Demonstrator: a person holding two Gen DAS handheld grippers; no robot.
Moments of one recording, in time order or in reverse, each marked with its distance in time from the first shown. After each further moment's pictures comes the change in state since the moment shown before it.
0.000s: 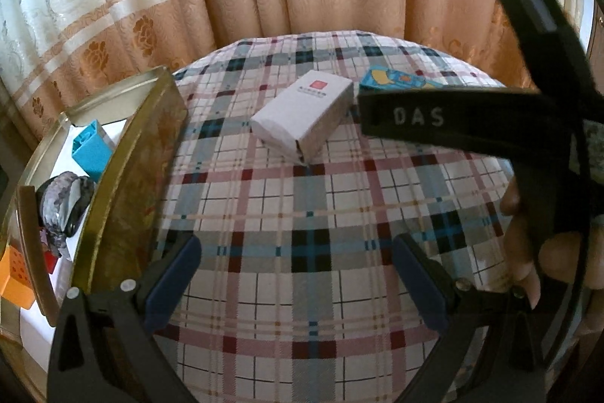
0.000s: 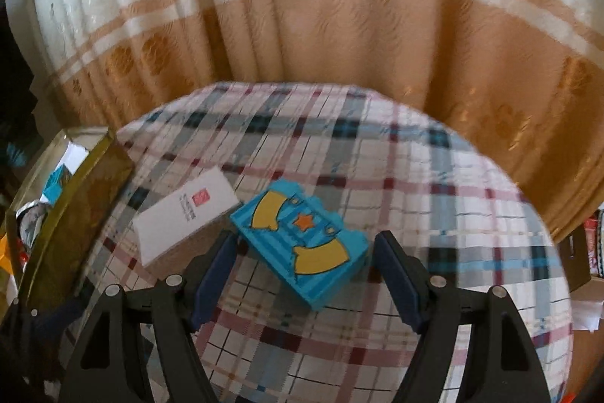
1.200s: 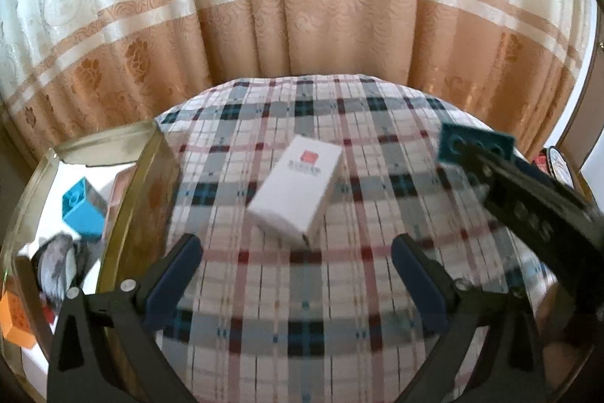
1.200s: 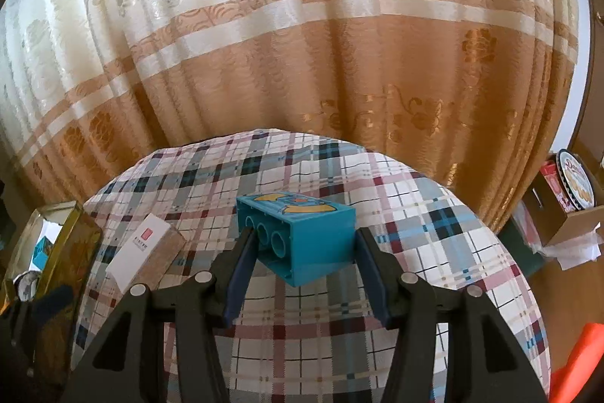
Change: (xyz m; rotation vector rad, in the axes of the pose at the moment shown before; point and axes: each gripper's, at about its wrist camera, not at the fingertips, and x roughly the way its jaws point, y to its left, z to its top) left arm 0.008 0.006 0.049 -0.039 -0.067 -0.035; right arm -0.052 -0.043 -0.020 0.262 -0.195 -0.180
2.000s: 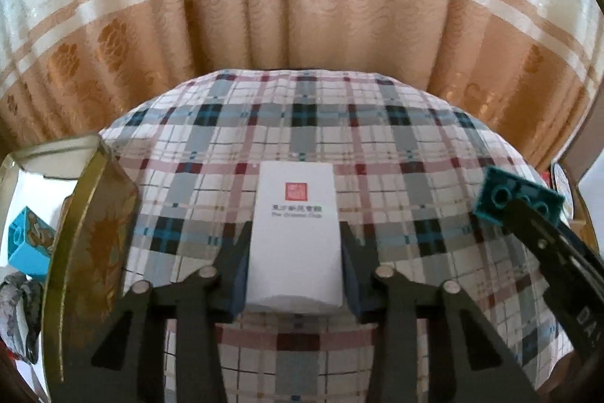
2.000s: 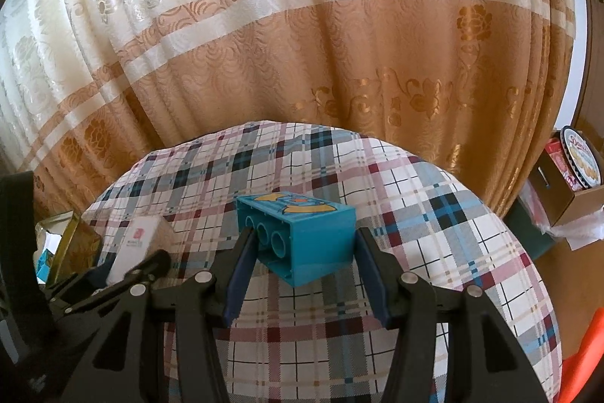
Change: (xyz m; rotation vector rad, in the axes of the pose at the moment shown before) left arm 0.055 -0.004 0.026 -0.036 0.048 -0.038; right arm 0.011 -0.011 0.000 0.061 0.046 0.023
